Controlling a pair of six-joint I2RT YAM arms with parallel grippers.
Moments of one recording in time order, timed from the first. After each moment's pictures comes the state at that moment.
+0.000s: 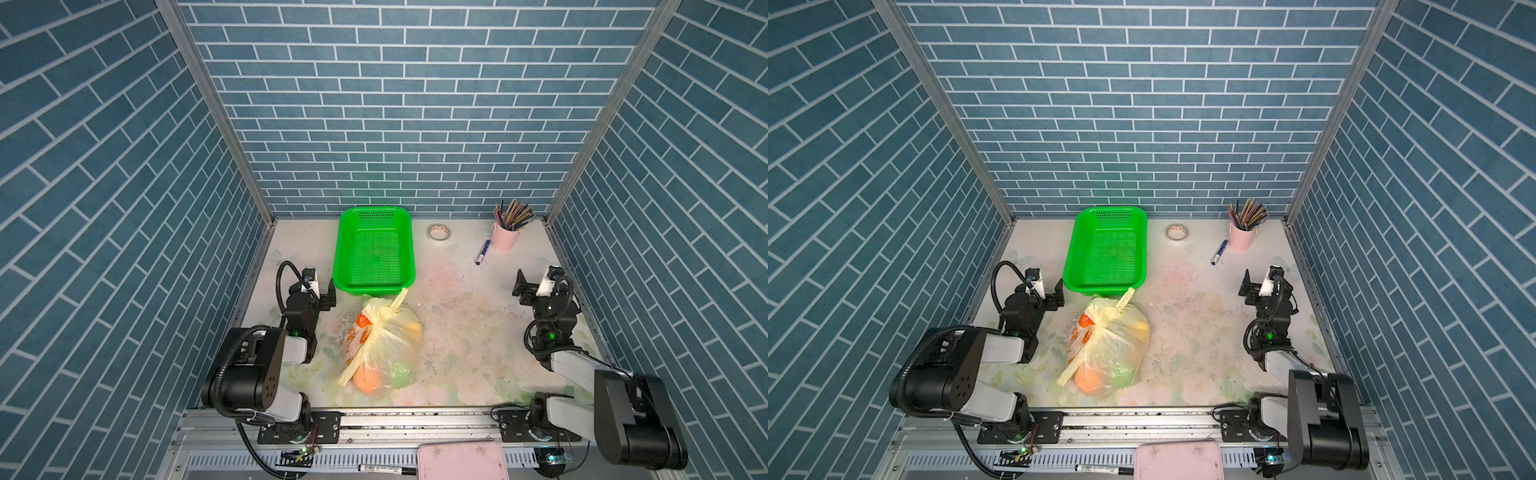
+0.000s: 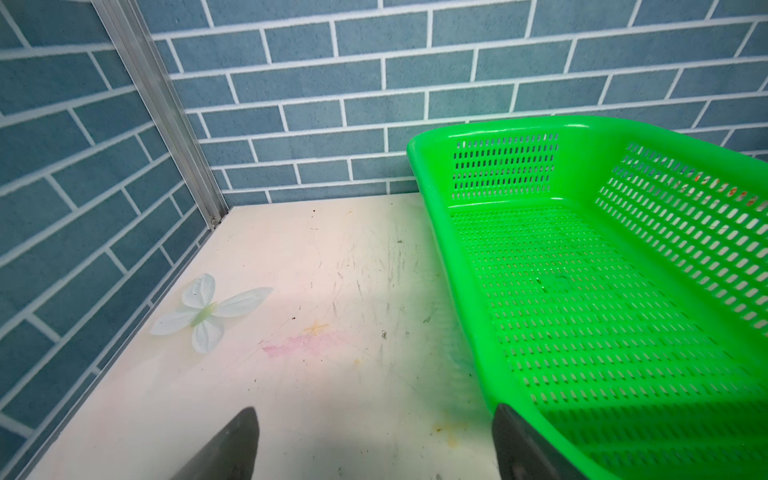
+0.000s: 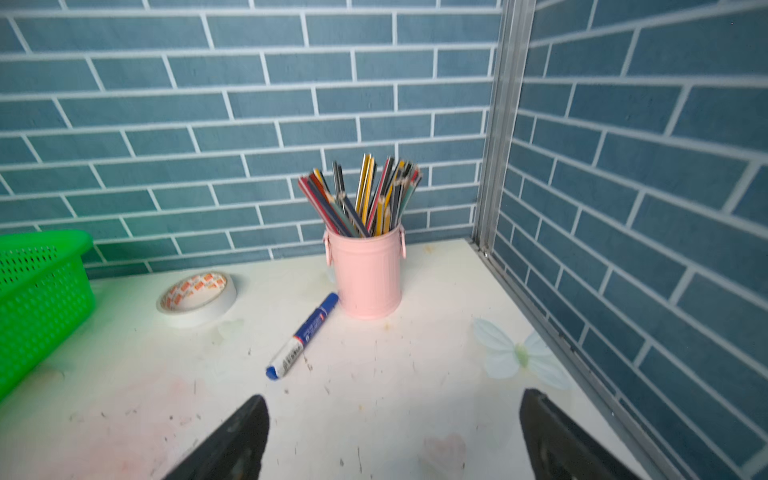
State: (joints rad) left arm -0.04 1.46 0.26 1.01 -0.04 0.04; right arm -0.02 1.13 0.28 0.81 0.04 0.06
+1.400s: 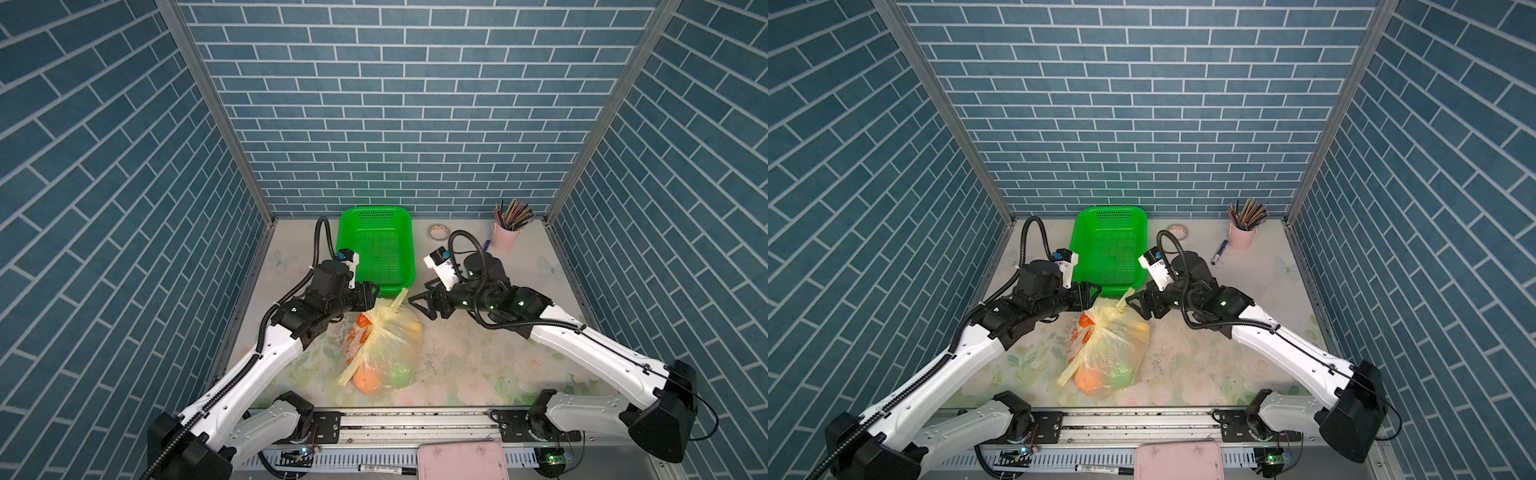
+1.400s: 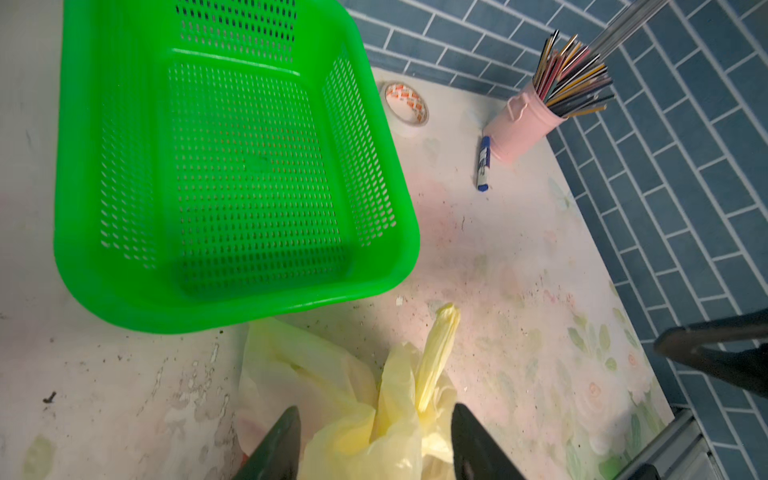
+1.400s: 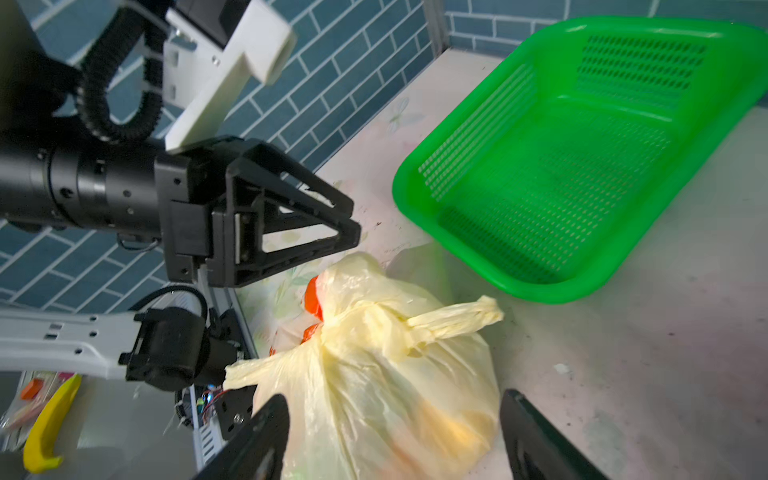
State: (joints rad) left arm -0.51 1.03 0.89 -0.53 0.11 -0.50; right arm 0.87 1.26 1.07 -0.37 -0.33 0.23
